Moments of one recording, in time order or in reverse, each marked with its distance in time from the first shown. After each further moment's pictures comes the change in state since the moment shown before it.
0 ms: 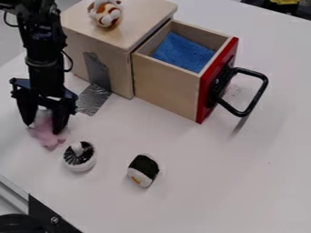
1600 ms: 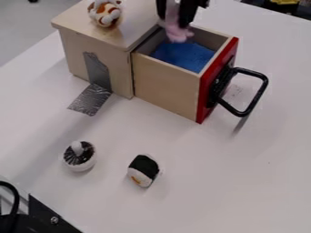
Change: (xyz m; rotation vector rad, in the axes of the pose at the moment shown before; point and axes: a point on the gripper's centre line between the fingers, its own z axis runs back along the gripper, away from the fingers) arm 0.141 -0.156 0.169 -0.061 -0.242 -0.396
